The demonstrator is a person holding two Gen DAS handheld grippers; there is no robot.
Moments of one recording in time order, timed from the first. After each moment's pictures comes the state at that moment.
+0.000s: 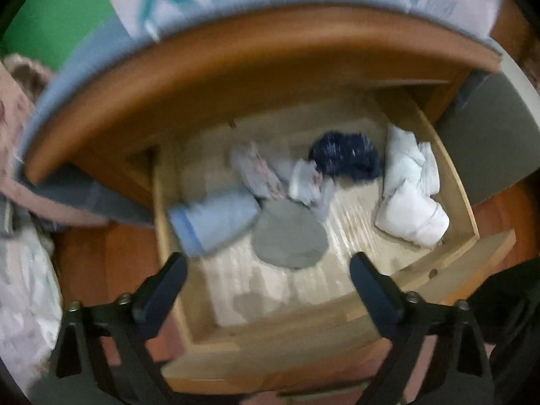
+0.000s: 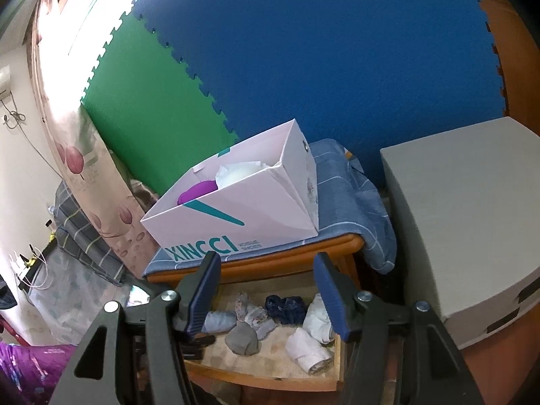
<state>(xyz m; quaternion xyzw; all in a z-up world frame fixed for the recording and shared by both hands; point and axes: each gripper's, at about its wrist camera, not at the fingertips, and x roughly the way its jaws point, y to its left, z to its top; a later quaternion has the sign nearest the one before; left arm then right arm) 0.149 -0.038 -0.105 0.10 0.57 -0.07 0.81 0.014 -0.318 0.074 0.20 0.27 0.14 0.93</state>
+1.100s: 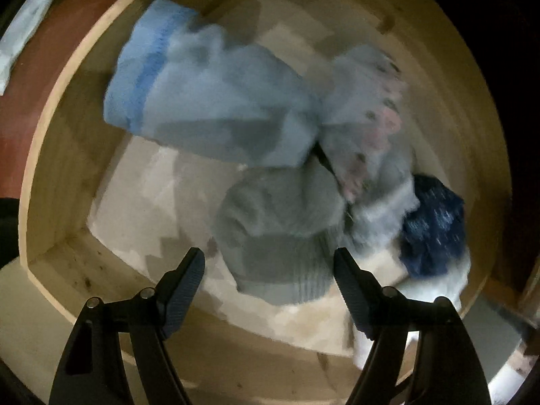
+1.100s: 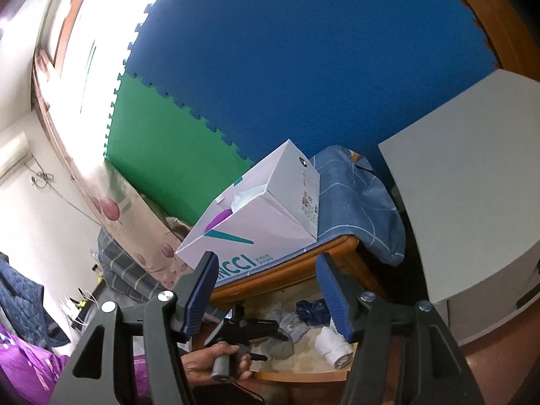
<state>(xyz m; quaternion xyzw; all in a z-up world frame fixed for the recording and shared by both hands) 0.194 0.020 -0.230 -0.31 0.70 0.16 0.63 -0.010 -0.392 0.062 0.32 0.23 0.19 0.90</state>
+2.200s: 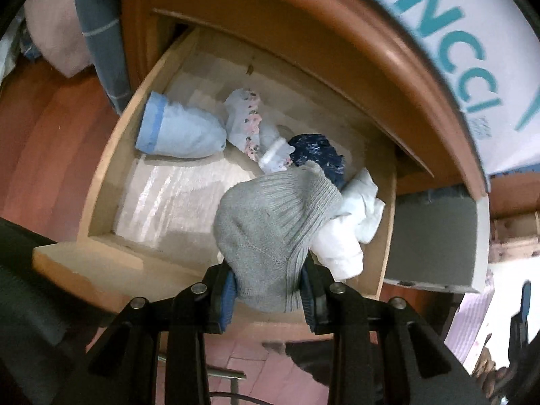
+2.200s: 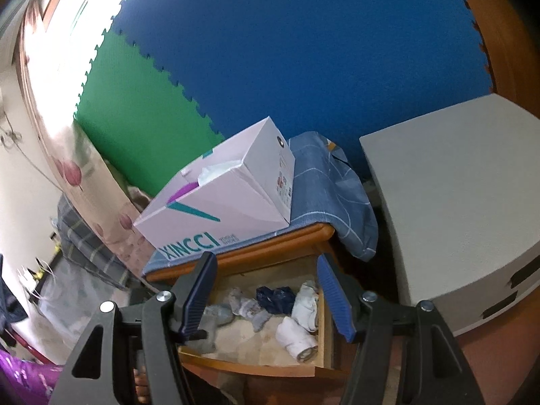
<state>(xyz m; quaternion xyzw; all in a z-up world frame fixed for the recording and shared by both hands) 0.102 0.018 -0.101 -0.24 0.60 -0.04 0.76 0.005 -0.357 0.062 0.23 0.29 0.13 0.92</state>
